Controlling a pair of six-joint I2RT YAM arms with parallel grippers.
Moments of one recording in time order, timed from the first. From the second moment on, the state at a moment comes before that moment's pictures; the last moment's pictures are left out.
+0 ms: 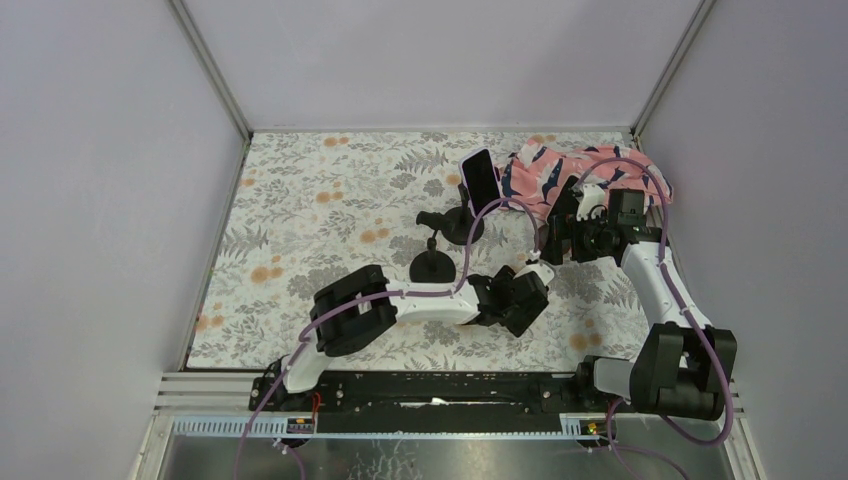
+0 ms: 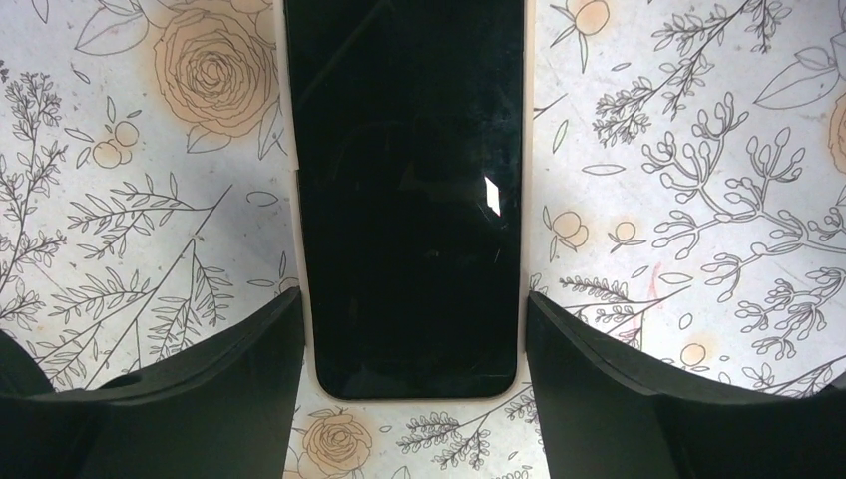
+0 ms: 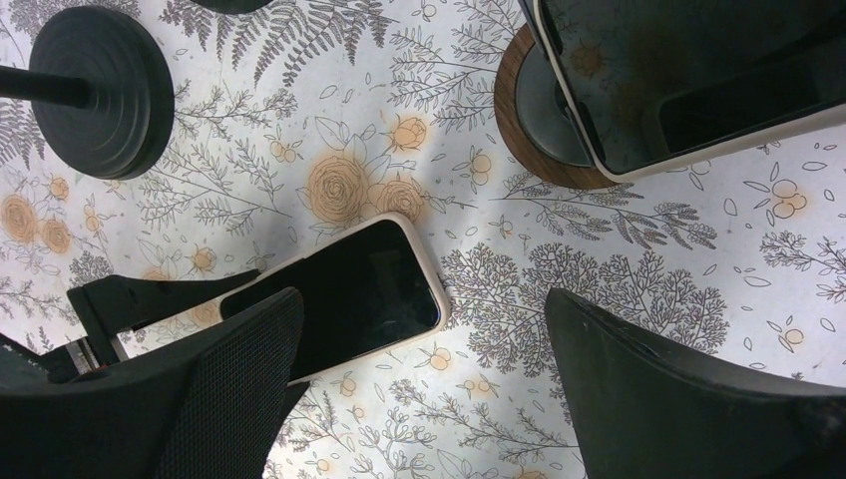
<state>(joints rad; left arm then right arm) -1.22 2.11 1.47 -0.31 -0.24 -0.36 -0.11 1.25 0.85 -0.59 -0.48 -0.19</state>
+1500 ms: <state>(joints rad) -1.18 2.04 1.41 -0.59 -0.01 -0.22 -0.11 1.24 0.85 -0.59 -0.49 -0.19</state>
